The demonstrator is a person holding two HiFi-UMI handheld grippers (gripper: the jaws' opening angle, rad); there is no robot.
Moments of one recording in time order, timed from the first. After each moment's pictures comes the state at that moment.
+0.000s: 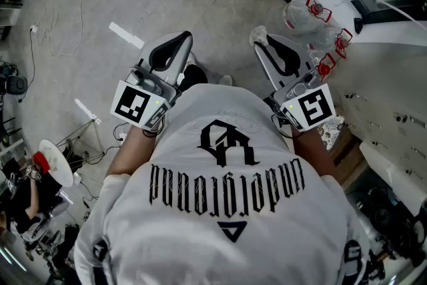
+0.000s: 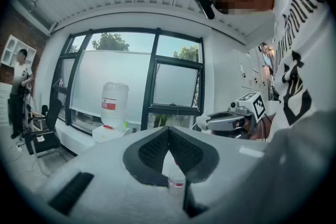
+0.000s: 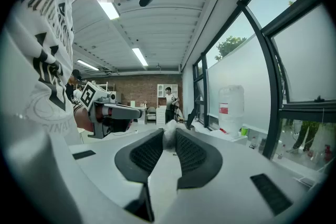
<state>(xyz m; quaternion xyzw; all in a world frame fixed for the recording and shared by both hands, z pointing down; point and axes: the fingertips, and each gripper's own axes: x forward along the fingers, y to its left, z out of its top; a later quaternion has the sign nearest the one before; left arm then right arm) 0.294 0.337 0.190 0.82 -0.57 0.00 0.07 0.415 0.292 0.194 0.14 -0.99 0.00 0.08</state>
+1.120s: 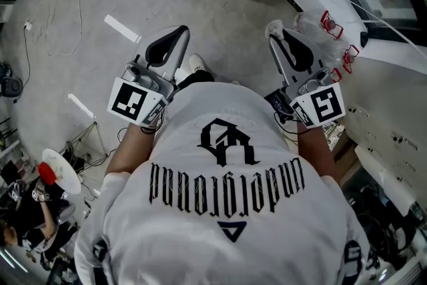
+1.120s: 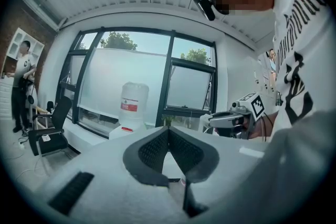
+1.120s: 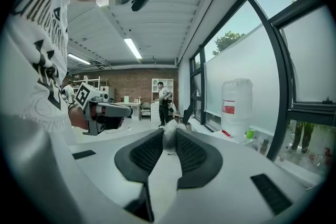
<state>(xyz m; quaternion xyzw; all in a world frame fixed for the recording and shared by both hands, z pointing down) 0.114 0.280 0.202 0.81 -0.58 -0.02 0.08 0.263 0.213 0.200 0.16 -0.98 0.01 0.11</state>
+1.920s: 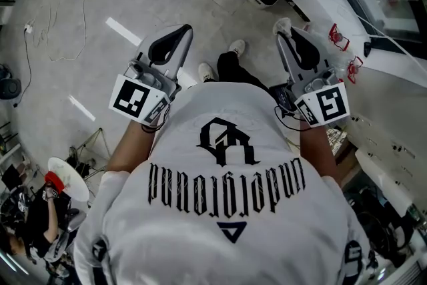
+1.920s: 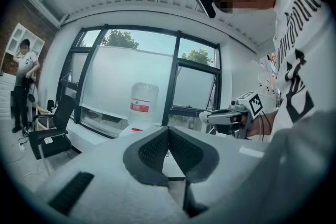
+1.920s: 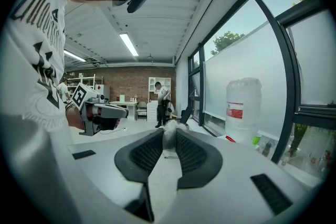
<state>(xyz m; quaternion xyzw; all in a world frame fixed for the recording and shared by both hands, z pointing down) 0.010 0.253 0.203 0.81 -0.57 -0.02 0.09 0.165 0.177 0.192 0.18 -0.98 0.00 0.11</state>
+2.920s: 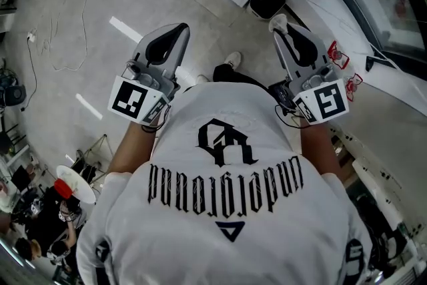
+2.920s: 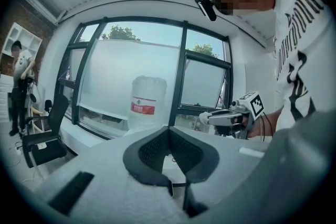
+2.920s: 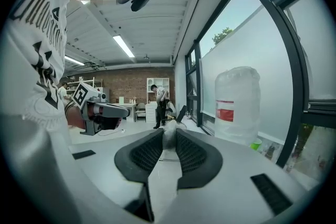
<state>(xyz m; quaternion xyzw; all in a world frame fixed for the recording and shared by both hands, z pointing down) -0.005 0.078 0.210 0.81 -0.58 0.00 0.10 0.145 0.002 0.206 0.17 -0.98 0.02 0.11</state>
